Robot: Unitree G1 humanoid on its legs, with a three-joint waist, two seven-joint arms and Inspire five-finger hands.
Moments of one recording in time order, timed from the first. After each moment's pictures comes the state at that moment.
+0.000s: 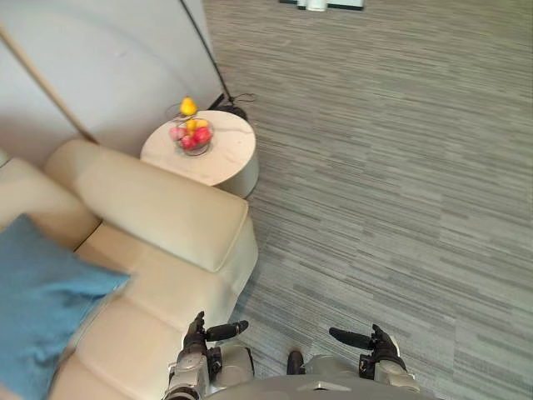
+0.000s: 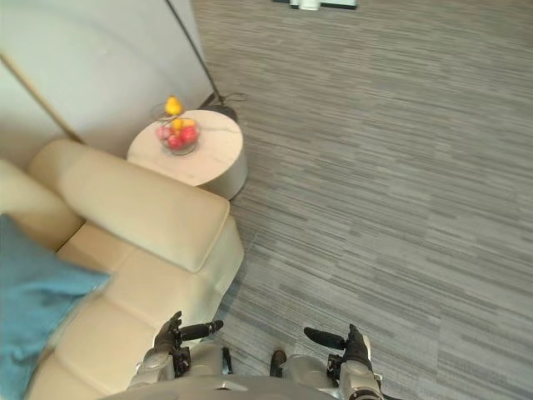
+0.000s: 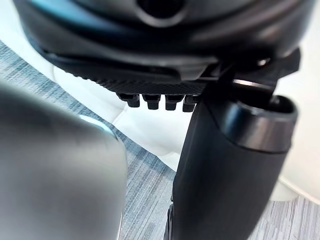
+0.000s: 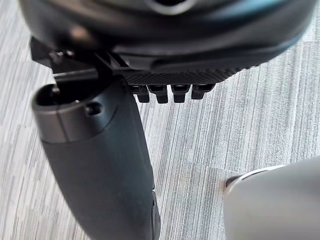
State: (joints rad) left arm 0.01 0.00 0.26 1.01 0.03 -0.04 0.12; right arm 0.01 -0.03 -0.25 1.03 -0.04 0.02 -0.20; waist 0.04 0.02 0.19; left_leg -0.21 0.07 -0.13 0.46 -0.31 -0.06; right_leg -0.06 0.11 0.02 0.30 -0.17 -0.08
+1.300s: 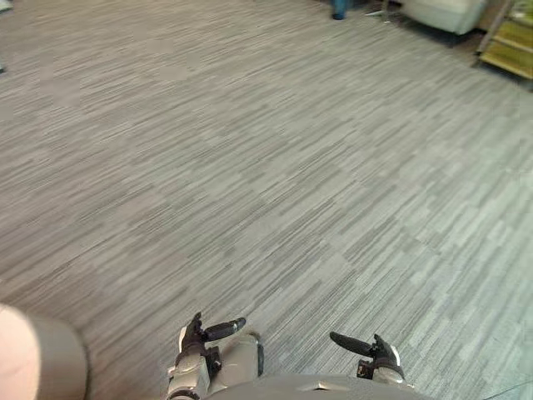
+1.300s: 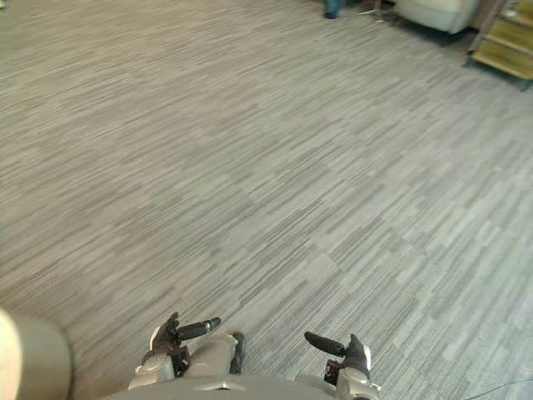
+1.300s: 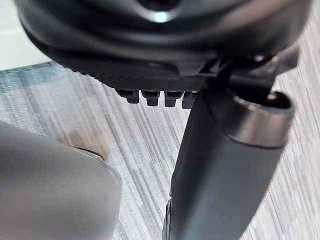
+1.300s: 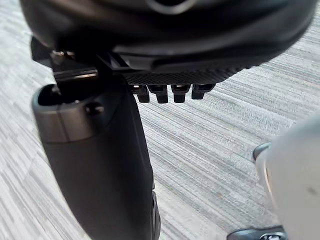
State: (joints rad) left arm 0.05 0.01 0.28 0.97 0.01 -0.03 0.12; right arm 0.06 0.03 -0.25 1.00 0.04 0.02 -0.20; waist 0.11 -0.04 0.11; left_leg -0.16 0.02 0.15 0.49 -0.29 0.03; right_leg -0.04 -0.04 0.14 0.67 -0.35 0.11
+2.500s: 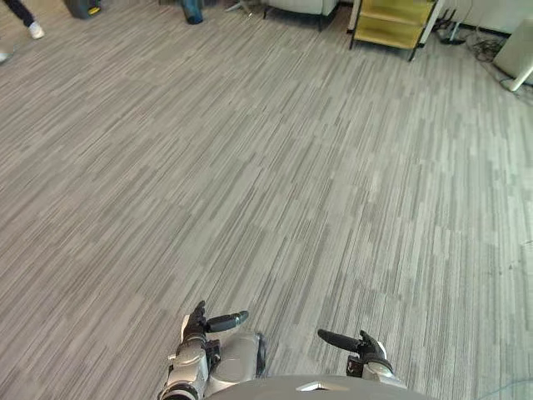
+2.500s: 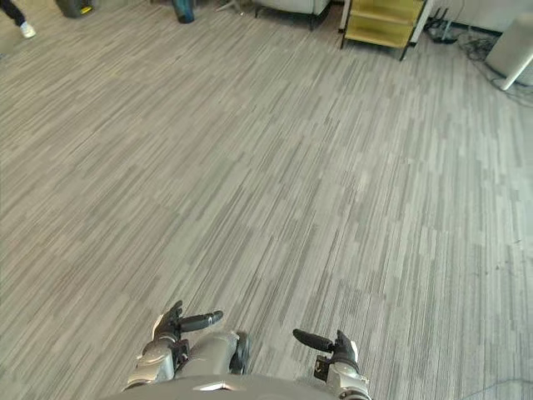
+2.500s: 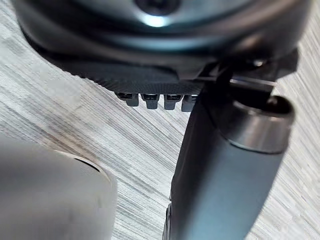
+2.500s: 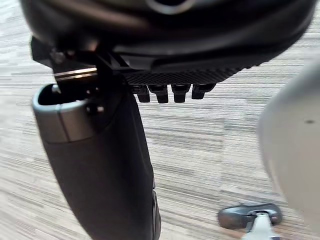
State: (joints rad) left arm 0.02 0.04 0.15 0.99 0.00 -0.03 0.10; right arm 0.01 0.03 -0.28 1.02 -0.02 0.02 -0.18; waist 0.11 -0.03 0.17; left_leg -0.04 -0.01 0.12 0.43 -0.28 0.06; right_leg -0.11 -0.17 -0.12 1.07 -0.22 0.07
